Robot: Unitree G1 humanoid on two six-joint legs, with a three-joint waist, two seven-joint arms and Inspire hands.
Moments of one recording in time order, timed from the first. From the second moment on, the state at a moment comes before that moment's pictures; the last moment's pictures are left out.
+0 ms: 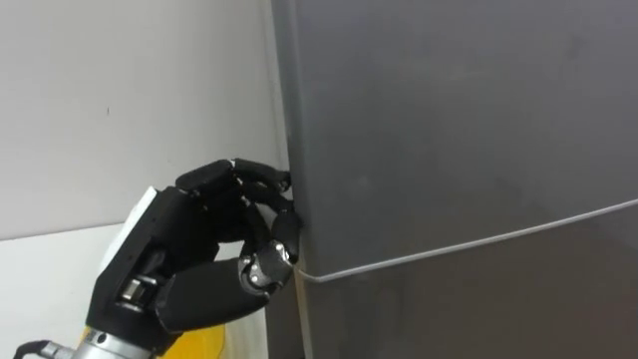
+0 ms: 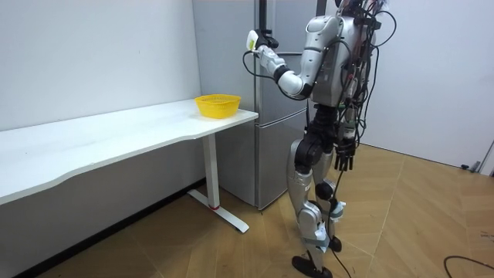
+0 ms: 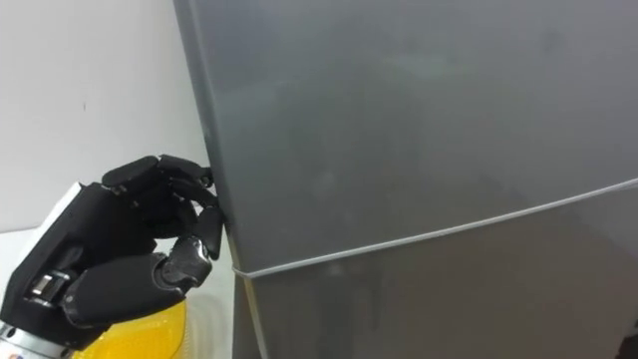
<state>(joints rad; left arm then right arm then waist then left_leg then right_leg) 0.00 0.27 0.03 -0.53 -0.37 0.08 -0.20 0.10 -0.25 -0.05 1.33 -0.44 0.12 0.20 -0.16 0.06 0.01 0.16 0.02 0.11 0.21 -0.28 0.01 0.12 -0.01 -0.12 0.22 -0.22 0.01</state>
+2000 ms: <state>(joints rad) -0.18 0.31 -0.33 -0.51 -0.75 0.08 -0.61 0.09 -0.29 0.06 1.32 -0.39 0.12 0.20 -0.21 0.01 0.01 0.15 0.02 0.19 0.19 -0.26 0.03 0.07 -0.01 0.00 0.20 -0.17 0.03</state>
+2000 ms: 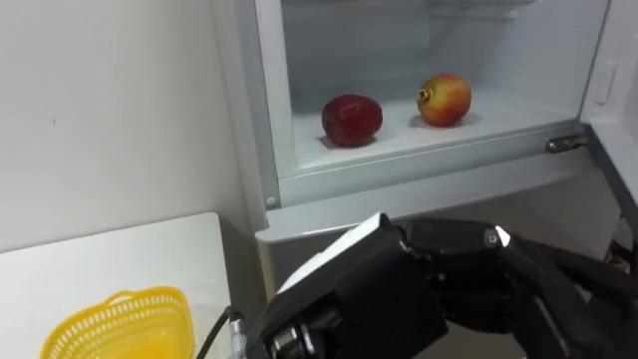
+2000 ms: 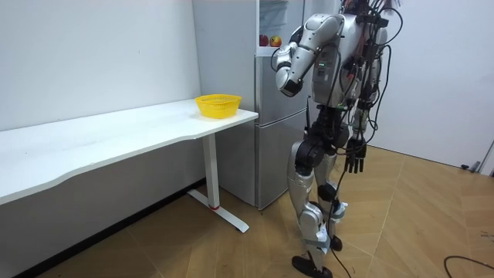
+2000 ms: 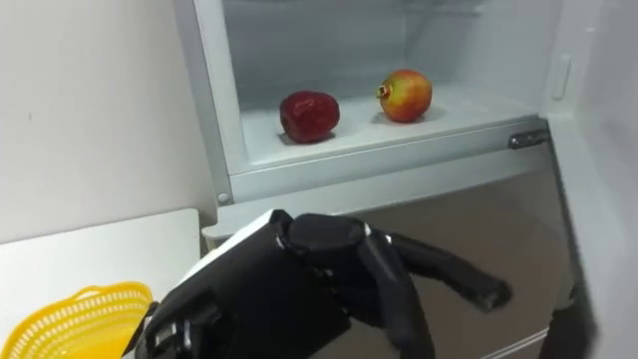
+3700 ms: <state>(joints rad) -0.19 0.33 -0.13 -0.54 -0.68 -0.01 -0.50 0.15 -0.29 0.02 1.31 -0.36 0.06 0.13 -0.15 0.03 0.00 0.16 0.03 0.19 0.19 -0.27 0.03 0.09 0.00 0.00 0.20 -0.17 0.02</state>
